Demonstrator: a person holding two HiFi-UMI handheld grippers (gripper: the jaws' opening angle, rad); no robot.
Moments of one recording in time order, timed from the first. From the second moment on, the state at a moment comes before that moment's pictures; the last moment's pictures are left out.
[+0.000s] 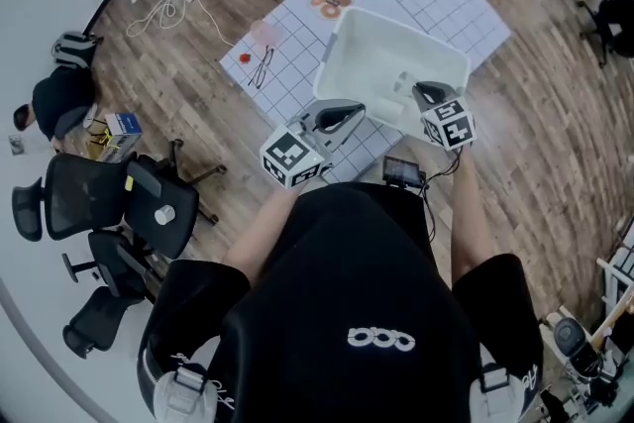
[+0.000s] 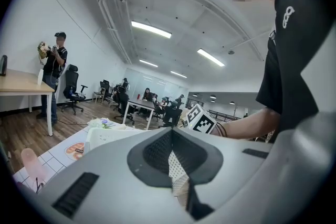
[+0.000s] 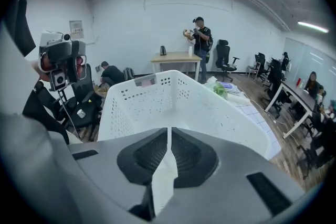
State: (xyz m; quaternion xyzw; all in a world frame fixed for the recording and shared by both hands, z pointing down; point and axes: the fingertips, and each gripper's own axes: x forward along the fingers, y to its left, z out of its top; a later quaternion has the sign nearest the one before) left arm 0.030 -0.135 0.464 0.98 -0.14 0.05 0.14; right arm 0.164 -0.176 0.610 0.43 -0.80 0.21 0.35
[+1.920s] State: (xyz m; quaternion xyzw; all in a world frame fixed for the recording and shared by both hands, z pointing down) left arm 0.010 -0.173 0.488 0.96 -0.23 0.06 0.17; right arm 0.161 -0.207 0.753 0.22 -0.75 0.18 0.60
